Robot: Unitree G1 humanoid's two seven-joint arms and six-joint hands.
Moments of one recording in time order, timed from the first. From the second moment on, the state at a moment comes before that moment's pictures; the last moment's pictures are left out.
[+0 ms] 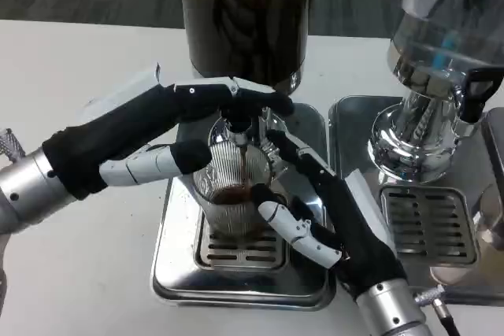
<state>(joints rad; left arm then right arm) -0.31 0.53 0.02 0.32 -0.31 -0.66 -0.96 0.04 -0.05 0.28 0.24 -0.34 -0.41 -0.13</state>
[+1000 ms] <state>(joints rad) -0.31 0.53 0.02 0.32 -0.31 -0.66 -0.95 0.01 -0.02 0.29 0.28 -0.33 -0.42 -0.12</state>
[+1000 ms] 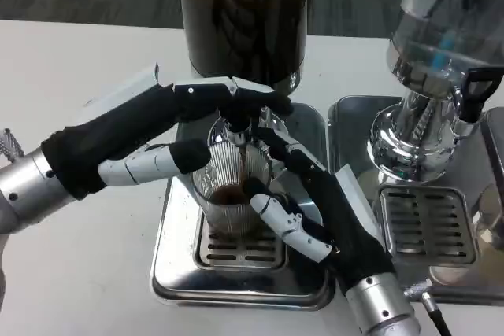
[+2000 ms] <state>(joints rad) -0.18 0.53 0.21 0.33 -0.30 -0.70 -0.77 -0.01 -0.01 0.28 0.33 -0.32 -0.44 -0.12</state>
